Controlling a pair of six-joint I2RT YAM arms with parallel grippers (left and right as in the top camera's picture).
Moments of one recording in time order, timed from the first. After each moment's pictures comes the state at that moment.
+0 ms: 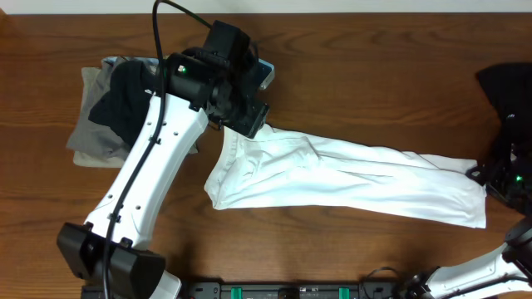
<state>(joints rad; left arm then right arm) -0.41 1.69 1.75 -1.29 0.20 0.11 -0.87 1.91 1.13 -0.77 -0.44 -0.29</state>
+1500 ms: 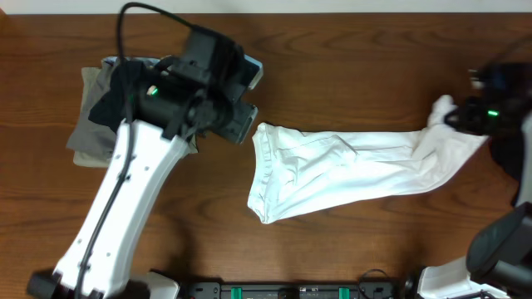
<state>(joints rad) -0.41 1.53 1.75 -1.31 0.12 0.11 -0.38 1.70 1.49 -1.14 -0.42 -0.24</state>
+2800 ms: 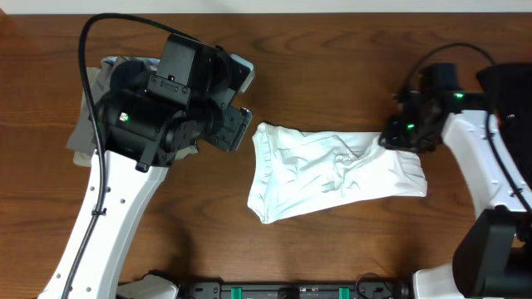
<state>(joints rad) -0.41 1.44 1.75 -1.31 0.12 0.11 -0.05 1.65 1.24 -0.98 -0.23 0.08</state>
